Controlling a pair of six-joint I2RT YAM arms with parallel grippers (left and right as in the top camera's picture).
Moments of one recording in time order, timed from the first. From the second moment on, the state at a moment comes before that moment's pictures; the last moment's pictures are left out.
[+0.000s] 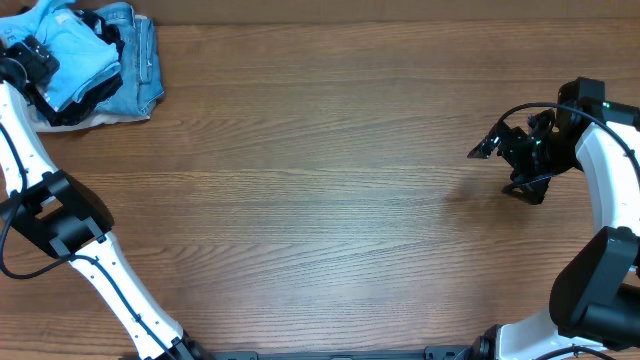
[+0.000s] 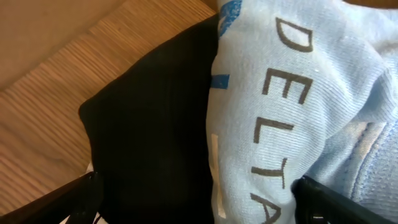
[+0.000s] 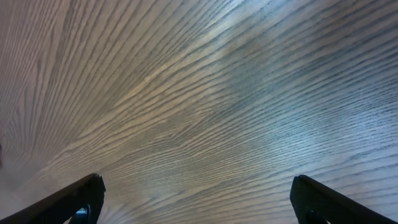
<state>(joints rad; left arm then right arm) 0.57 2.67 2.71 -0.83 0.07 -0.23 -0.28 1.75 1.40 -1.19 -0.41 0.36</state>
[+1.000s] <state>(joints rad) 0.40 2.58 2.71 -0.80 0.12 -0.34 -0.28 1.75 1.40 -1.19 -0.41 0.33</state>
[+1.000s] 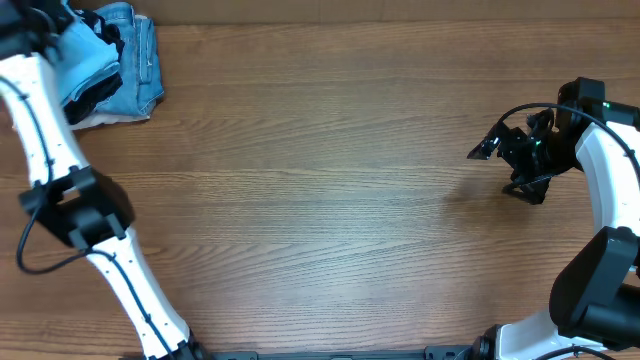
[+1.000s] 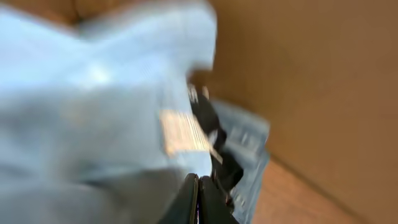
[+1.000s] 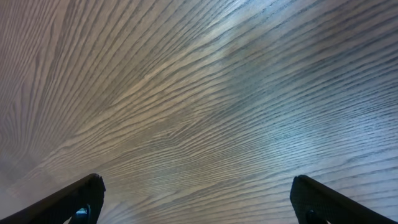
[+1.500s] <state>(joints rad) 0.38 2.63 2.70 -0.80 0.13 -0.28 -0.28 1.75 1.40 -1.21 -0.41 0.33</state>
